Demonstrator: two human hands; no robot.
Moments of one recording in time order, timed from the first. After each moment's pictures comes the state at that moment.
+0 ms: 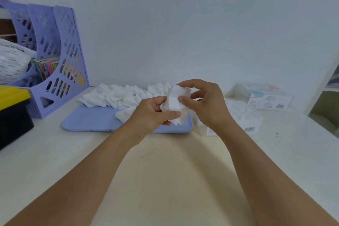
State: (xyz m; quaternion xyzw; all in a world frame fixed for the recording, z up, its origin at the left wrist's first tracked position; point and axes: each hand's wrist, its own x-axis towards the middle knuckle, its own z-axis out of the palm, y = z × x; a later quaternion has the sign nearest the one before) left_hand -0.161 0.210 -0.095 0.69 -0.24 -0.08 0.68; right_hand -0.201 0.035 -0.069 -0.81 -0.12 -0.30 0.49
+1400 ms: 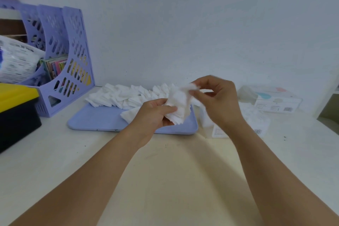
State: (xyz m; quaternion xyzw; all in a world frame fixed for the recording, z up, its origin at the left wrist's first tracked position) left_hand -0.156 0.209 -0.098 0.61 -0.14 -0.14 0.77; right_hand -0.200 0.029 -0.064 -0.78 -0.11 -0.35 0.51
